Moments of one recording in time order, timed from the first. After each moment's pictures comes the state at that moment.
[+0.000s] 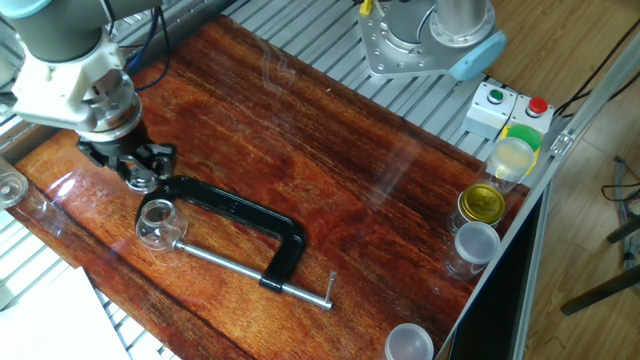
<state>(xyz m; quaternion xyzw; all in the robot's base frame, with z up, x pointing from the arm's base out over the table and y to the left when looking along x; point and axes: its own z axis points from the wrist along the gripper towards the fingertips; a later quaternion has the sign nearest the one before) 0.641 -0.120 0.077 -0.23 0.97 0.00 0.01</state>
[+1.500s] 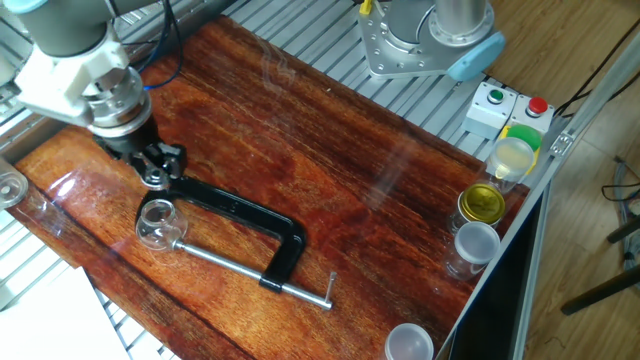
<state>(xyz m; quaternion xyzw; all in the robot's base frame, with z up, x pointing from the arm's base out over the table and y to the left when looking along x) 0.623 -0.112 0.069 -0.17 0.99 0.02 0.00</state>
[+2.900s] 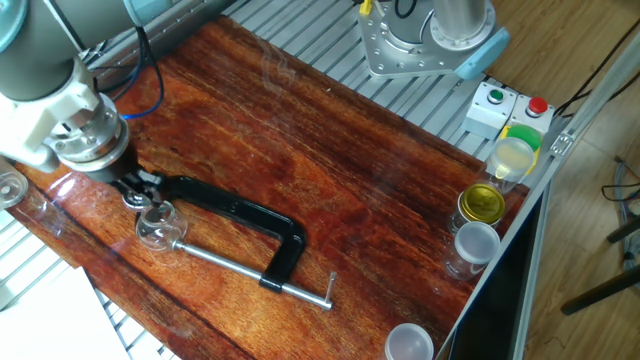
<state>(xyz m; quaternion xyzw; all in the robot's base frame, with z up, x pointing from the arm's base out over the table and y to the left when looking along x) 0.667 -0.099 0.094 -0.14 0.99 -0.01 -0.04</state>
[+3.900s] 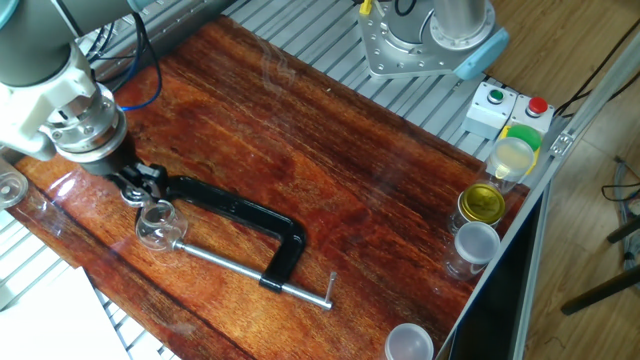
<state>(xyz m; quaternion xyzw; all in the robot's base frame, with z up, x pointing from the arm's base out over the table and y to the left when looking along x) 0.668 -0.096 0.098 -0.14 0.99 0.00 -0.03</state>
